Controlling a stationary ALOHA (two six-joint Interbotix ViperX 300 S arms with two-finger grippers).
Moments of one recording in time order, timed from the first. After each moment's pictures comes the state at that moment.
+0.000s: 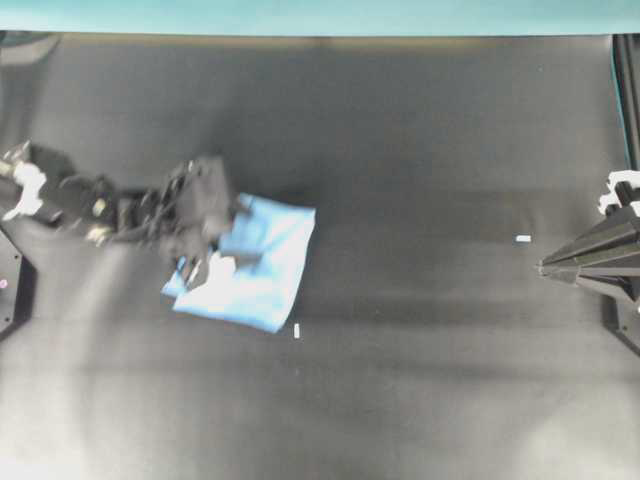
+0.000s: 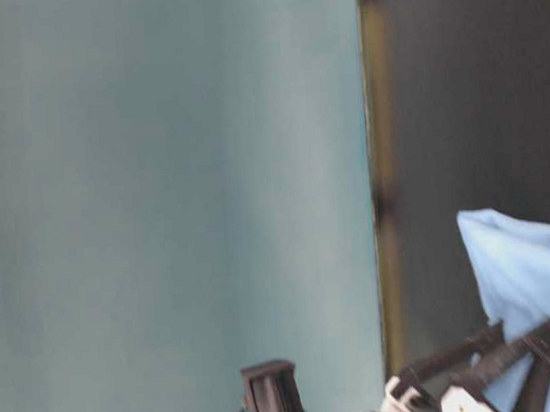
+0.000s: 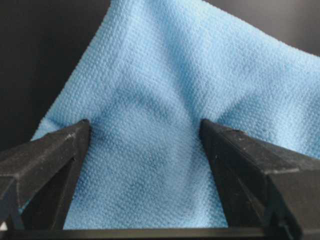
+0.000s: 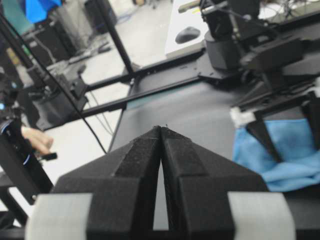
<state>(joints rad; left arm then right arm) 0.13 0.10 0.94 0.04 -0.19 -0.07 0.18 -1.06 1.17 0.00 -0.16 0.40</state>
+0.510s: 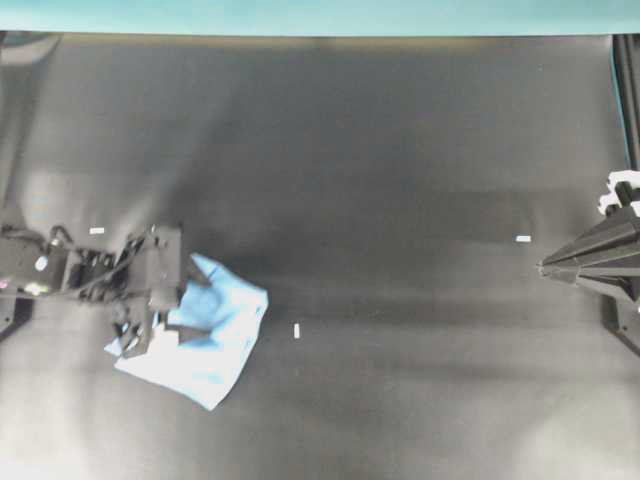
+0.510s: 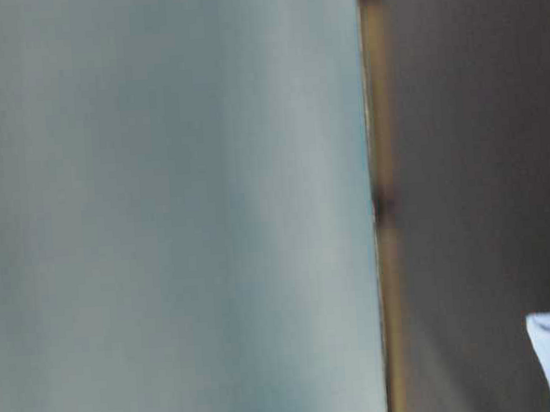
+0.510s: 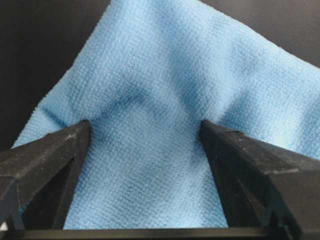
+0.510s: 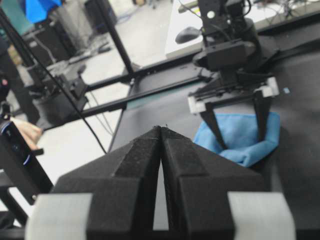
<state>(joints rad) -0.10 -0.04 1.07 0.04 -0.11 -0.21 0.18 -1.06 1.17 0.00 -0.16 0.40</state>
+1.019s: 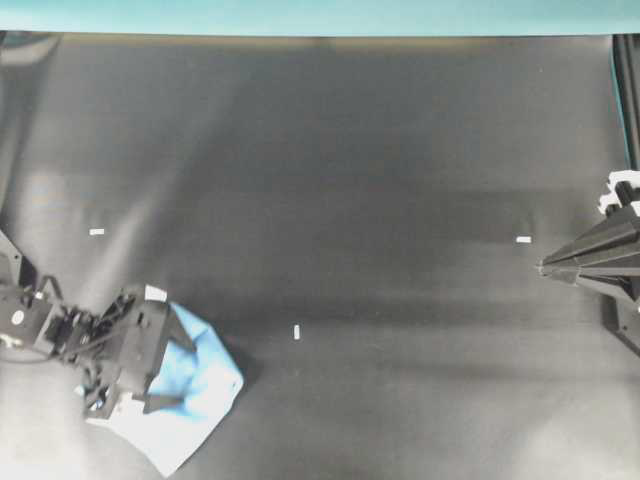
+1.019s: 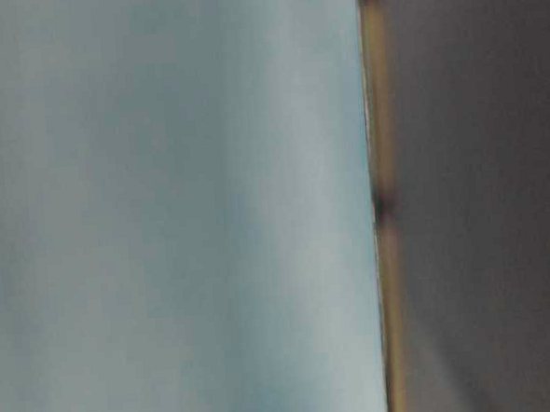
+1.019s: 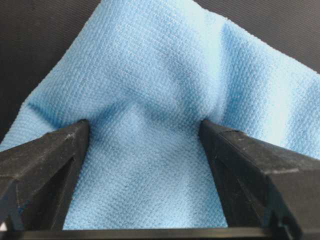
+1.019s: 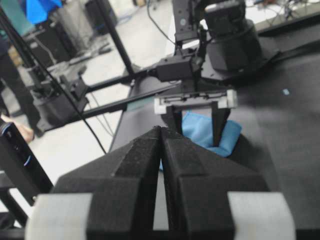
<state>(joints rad) -0.35 -0.05 1.08 0.04 -0.09 -0.24 0.18 -1.06 1.17 0.00 -0.16 0.40</state>
